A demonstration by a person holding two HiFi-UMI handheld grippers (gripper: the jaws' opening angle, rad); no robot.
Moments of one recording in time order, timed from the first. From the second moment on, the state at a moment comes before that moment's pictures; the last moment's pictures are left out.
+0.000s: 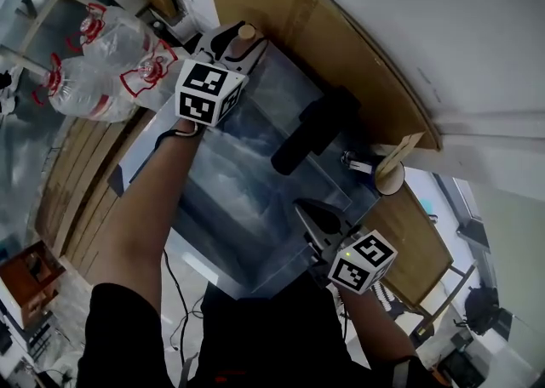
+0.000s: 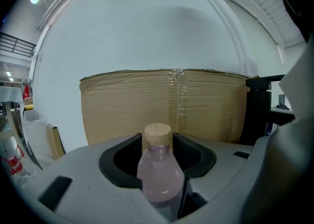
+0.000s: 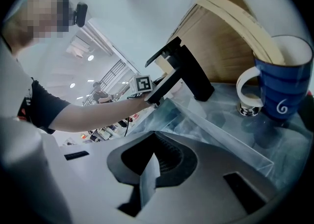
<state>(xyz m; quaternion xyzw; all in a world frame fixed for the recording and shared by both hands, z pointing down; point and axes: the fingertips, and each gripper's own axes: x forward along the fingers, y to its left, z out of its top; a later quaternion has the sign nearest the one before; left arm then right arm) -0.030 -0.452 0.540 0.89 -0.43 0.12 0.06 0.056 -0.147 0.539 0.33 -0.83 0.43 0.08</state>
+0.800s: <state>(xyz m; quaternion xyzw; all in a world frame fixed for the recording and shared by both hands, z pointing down) -0.025 -0.437 0.535 0.90 -0.41 0.13 0.07 0.058 -0.153 0.527 0.35 -0.83 0.43 0.08</state>
